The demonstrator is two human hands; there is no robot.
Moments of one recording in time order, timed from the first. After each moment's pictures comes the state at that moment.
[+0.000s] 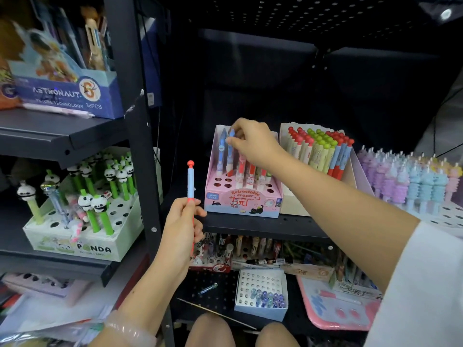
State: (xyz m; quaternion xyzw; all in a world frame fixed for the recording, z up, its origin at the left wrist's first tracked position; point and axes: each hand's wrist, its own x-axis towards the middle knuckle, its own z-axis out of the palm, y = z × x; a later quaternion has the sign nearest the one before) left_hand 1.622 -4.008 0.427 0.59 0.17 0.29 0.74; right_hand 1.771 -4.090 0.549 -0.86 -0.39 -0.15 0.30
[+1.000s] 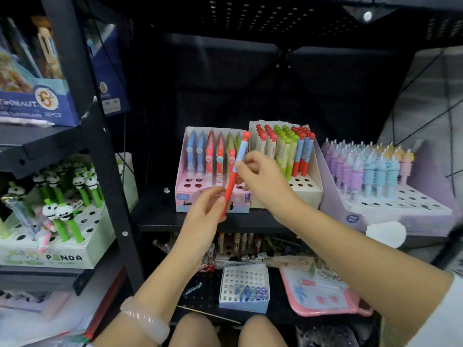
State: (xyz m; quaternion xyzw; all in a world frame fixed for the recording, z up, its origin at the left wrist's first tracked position) left_hand 1.644 -4.073 0.446 0.70 0.04 0.23 0.67; right_hand 1.718 -4.179 0.508 -0.78 -0.30 -0.05 0.55
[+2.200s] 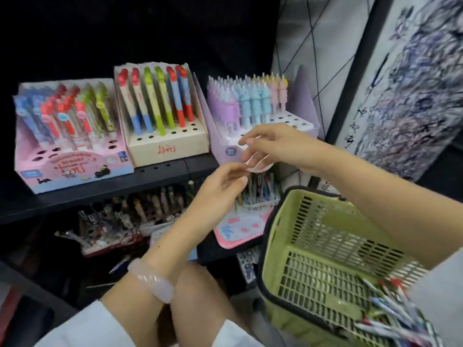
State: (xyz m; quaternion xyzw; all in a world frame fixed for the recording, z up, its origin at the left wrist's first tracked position) left_hand 1.666 -4.259 0.431 0.76 -0.16 0.02 0.63; right_hand 1.715 -4.415 0.499 -0.84 -0.20 0.09 0.49
